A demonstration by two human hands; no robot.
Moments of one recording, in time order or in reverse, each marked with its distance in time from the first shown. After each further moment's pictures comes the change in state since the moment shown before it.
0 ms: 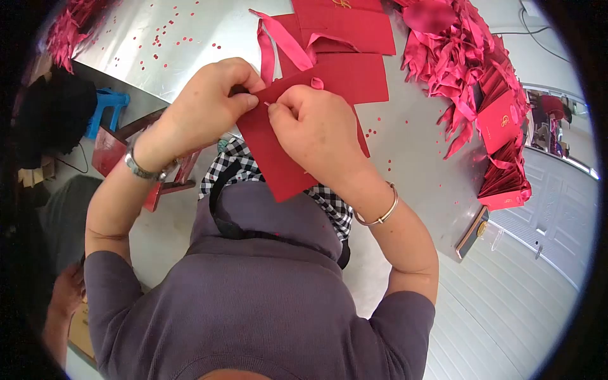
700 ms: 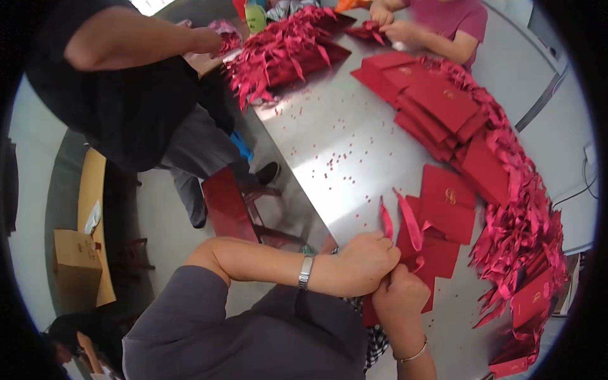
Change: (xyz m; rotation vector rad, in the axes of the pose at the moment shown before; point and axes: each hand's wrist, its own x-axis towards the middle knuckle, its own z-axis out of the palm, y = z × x) left_hand -0.012 0.046 0.026 0.441 0.143 0.193; right_hand -0.021 -0.014 -0.003 -0.411 0.207 -0.354
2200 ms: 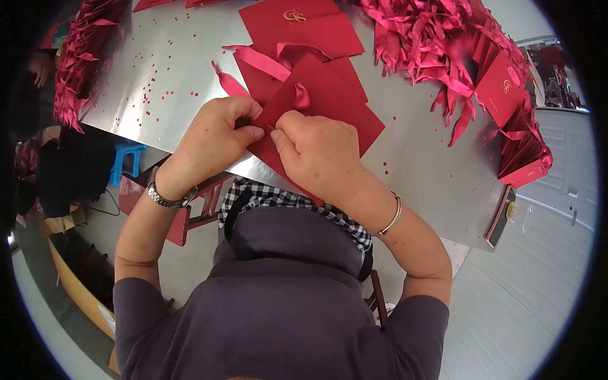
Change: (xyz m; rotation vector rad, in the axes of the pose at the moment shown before) left_hand 0.031 -0.032 -0.005 -0.458 -0.338 -0.257; right_hand -0.006 0.030 0.005 0.149 0.054 0.124
